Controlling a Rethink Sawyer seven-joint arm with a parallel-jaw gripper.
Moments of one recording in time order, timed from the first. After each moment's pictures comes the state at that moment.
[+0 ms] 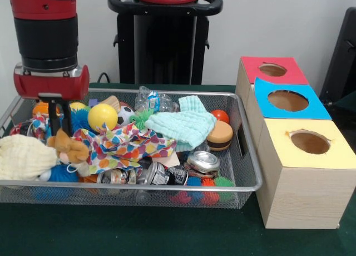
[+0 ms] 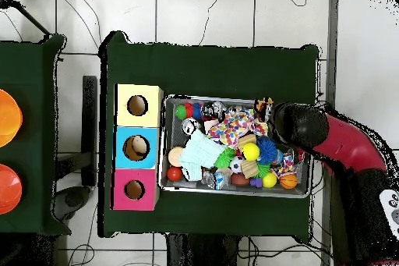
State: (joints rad) arm -0.65 -0.61 0.19 1.49 -0.17 0.55 1.38
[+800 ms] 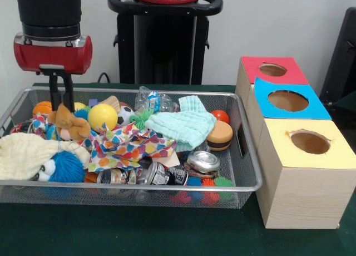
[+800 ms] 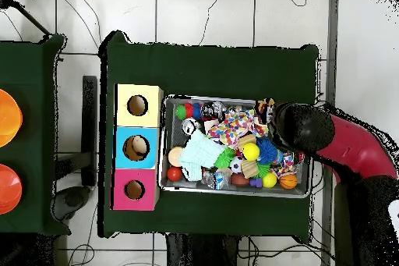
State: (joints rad) arm -0.64 -0.70 0.19 1.52 -0.17 0.61 1.38
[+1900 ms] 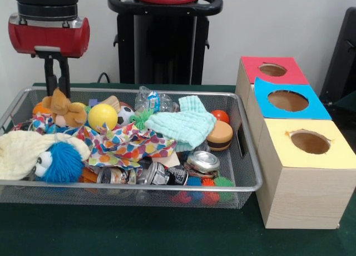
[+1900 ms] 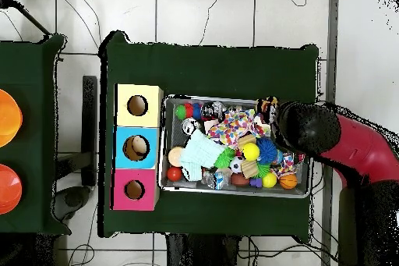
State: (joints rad) arm -0.64 -0.75 0.19 1.52 -0.17 0.64 1.38
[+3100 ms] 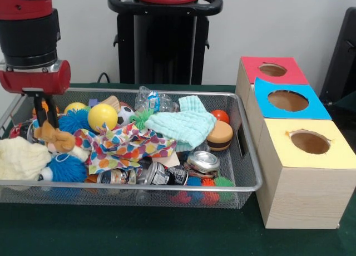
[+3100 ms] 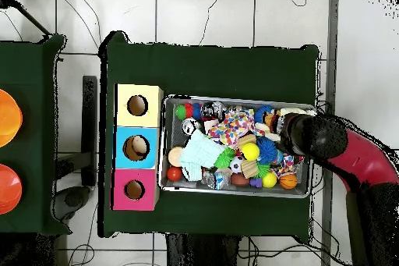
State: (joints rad) arm -0.75 -0.60 0.23 1.52 -0.17 0.59 1.38
